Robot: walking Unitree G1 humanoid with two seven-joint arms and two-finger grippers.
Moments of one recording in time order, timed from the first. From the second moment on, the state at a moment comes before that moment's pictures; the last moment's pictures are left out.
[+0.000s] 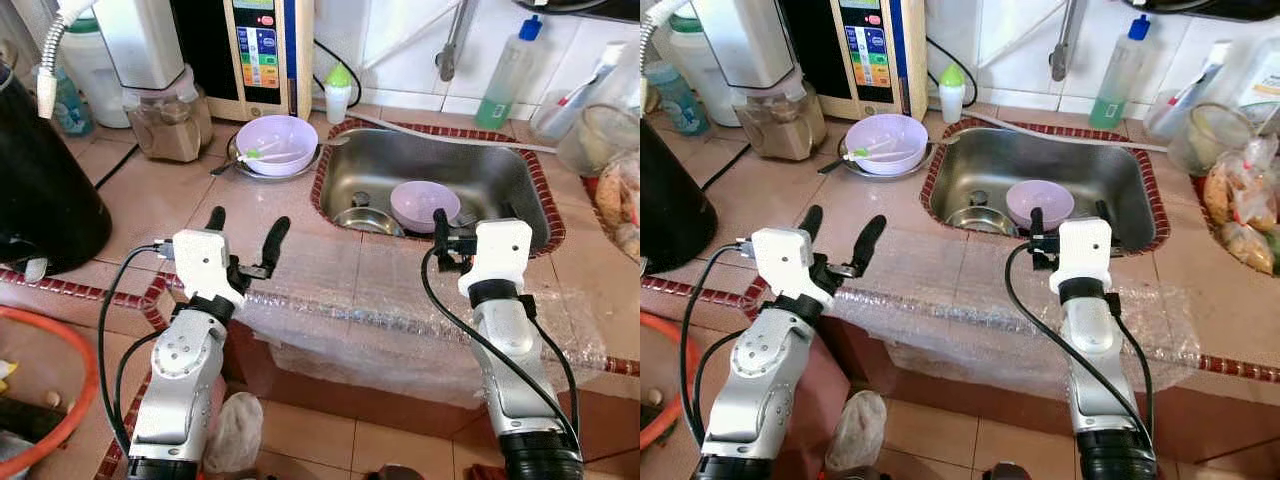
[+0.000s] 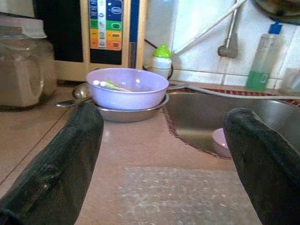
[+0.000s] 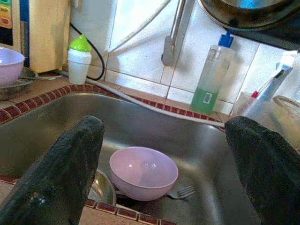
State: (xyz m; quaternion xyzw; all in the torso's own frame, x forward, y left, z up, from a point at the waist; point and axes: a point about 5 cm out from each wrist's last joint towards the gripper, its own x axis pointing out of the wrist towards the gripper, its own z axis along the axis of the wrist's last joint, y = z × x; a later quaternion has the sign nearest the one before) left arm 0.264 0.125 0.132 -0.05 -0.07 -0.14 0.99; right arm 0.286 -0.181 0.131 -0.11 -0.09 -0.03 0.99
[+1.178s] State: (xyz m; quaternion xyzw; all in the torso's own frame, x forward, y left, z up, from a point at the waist) left arm 0.258 0.116 0.128 -0.05 -0.05 -0.16 0.98; right arm 0.286 -0.175 0.122 -0.11 -0.08 -0.01 0.99
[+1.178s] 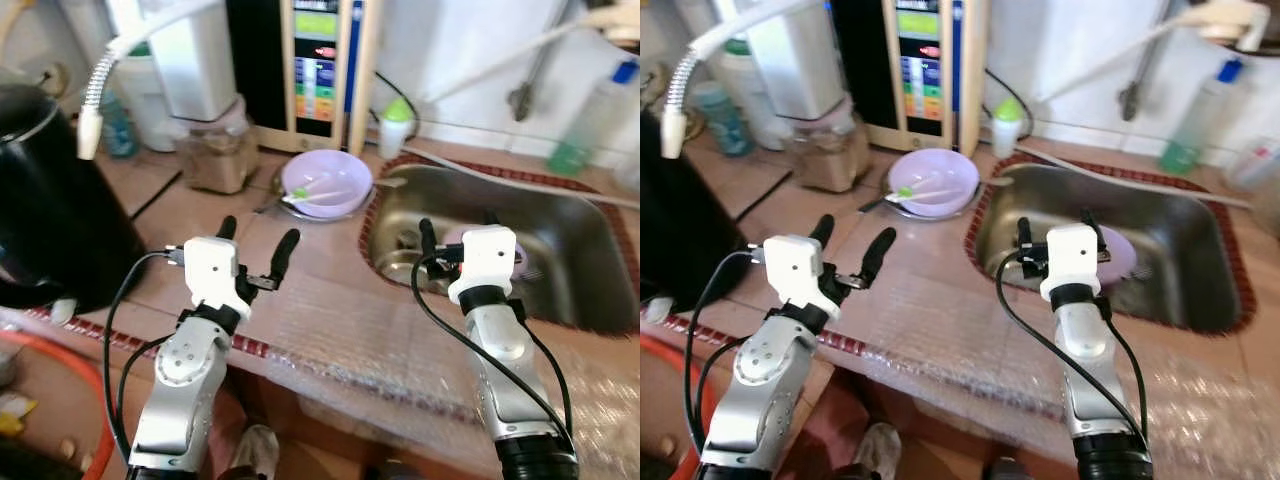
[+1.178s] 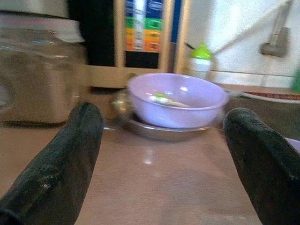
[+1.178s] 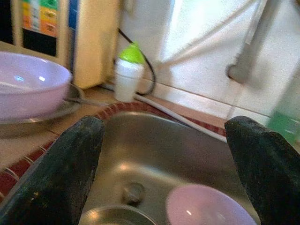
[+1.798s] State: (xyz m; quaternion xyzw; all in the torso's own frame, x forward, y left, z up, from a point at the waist) left arm 0.258 0.109 0.127 -0.05 -0.04 -0.18 0.98; right arm 0.285 -0.181 0.118 -0.11 -0.07 -0.02 0.99
